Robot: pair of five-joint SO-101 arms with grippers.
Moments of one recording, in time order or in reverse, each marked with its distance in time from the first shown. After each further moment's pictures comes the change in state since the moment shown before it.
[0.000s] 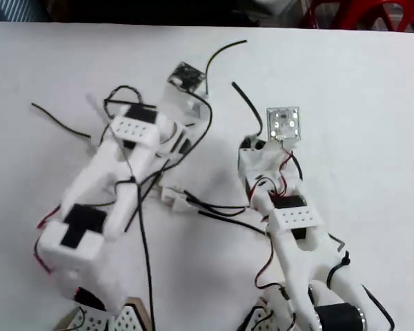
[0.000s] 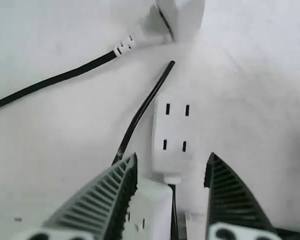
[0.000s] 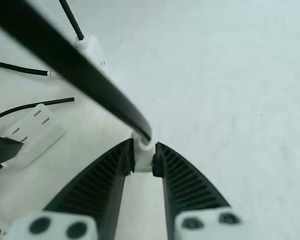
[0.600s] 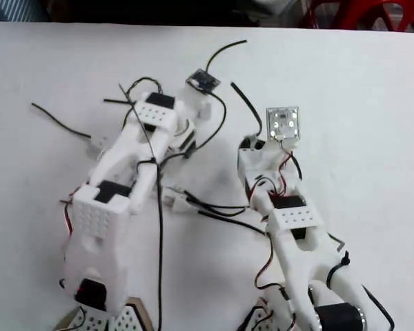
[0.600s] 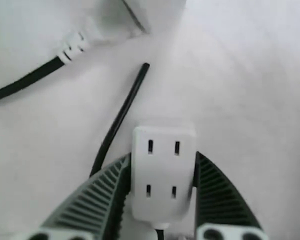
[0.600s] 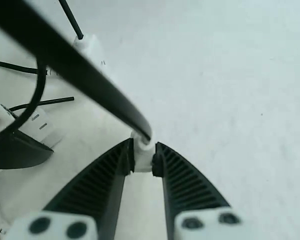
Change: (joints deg) left arm 1.3 23.8 -26.8 15.2 -2.6; right arm -0.1 0.0 0.0 0.0 0.0
